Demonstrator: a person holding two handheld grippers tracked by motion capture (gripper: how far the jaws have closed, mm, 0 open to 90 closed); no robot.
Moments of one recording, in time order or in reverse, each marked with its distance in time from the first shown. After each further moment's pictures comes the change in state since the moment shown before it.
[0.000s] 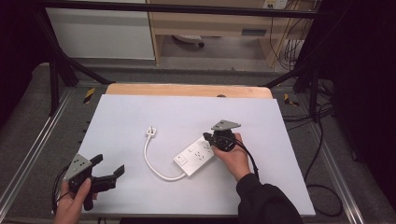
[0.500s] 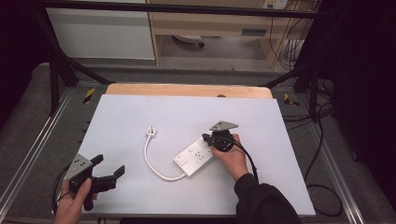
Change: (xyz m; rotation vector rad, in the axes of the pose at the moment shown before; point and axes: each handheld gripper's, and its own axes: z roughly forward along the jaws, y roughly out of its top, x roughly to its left) left arm -0.001 0.000 0.001 0.009 -0.005 0.004; right arm 0.000 -0.005 0.011 0.019 0.000 0.009
